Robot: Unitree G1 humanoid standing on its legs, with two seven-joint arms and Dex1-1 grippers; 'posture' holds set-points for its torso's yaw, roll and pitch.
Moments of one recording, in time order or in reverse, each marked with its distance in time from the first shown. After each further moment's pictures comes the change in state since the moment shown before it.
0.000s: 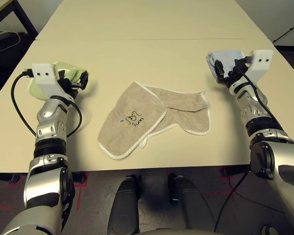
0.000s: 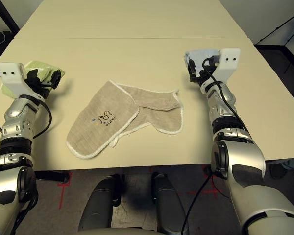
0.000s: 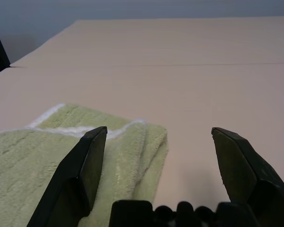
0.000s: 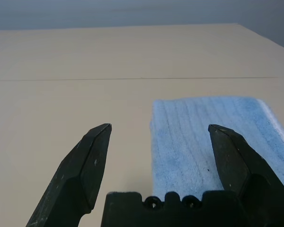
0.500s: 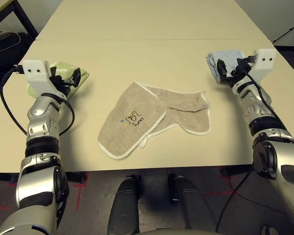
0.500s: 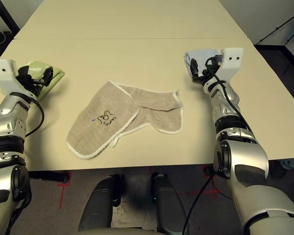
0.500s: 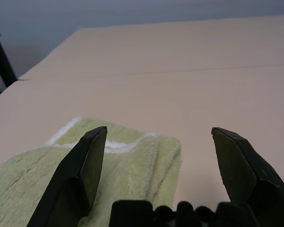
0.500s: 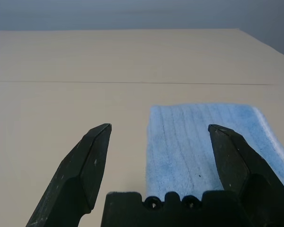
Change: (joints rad) left arm -0.024 0.074 0.000 0.035 -0.013 0.010 -0.111; right arm 0.000 -0.023 -0.002 0.000 0.001 0.000 0.033
